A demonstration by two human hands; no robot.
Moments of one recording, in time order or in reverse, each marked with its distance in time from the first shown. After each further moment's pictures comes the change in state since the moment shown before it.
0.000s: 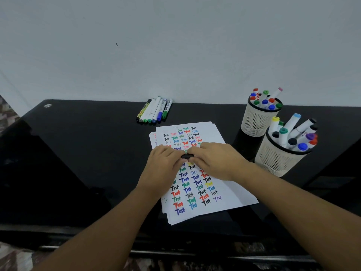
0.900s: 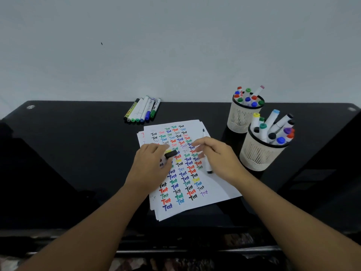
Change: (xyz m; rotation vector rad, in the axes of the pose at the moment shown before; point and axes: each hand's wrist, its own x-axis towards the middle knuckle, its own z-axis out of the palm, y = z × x) left_hand 0.002 0.005 -0.005 -0.010 -0.135 -0.159; right_hand -0.048 0.001 0.007 1.008 0.364 0.405
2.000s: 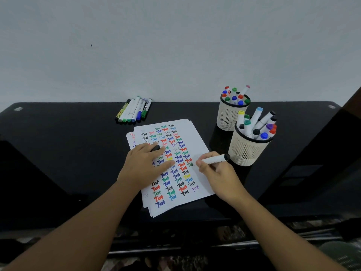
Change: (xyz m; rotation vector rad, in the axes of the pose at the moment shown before) left_hand 0.009 0.001 -0.003 0.144 -0.295 -0.097; right_hand -0.055 0.023 0.000 0.180 0.076 0.106
